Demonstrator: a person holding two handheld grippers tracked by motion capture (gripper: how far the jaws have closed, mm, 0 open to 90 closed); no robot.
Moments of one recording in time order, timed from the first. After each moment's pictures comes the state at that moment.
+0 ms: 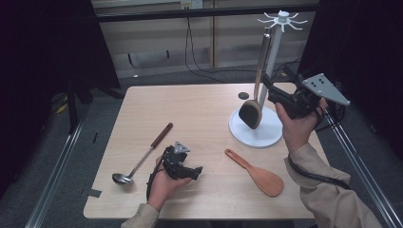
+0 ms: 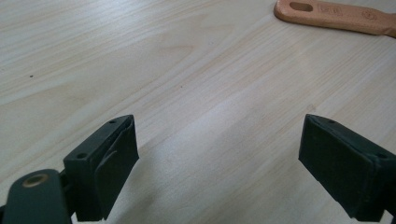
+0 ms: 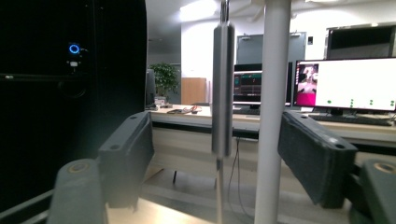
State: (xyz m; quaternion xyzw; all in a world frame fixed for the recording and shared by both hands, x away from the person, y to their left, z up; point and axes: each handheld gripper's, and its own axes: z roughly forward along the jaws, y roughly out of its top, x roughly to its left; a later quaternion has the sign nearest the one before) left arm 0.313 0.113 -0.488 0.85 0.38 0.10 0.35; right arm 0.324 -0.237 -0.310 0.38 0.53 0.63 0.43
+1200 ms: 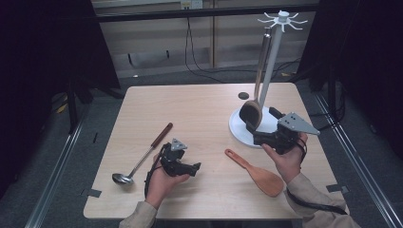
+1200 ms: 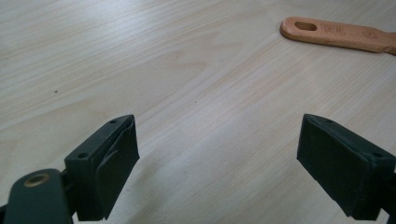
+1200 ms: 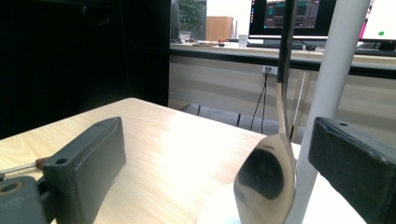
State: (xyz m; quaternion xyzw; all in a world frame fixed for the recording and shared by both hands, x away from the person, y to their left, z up) left arm 0.321 0.120 -0.481 0.84 0.38 0.11 0.36; right arm 0.303 -0.222 -0.411 0.39 0.63 0.57 0.35
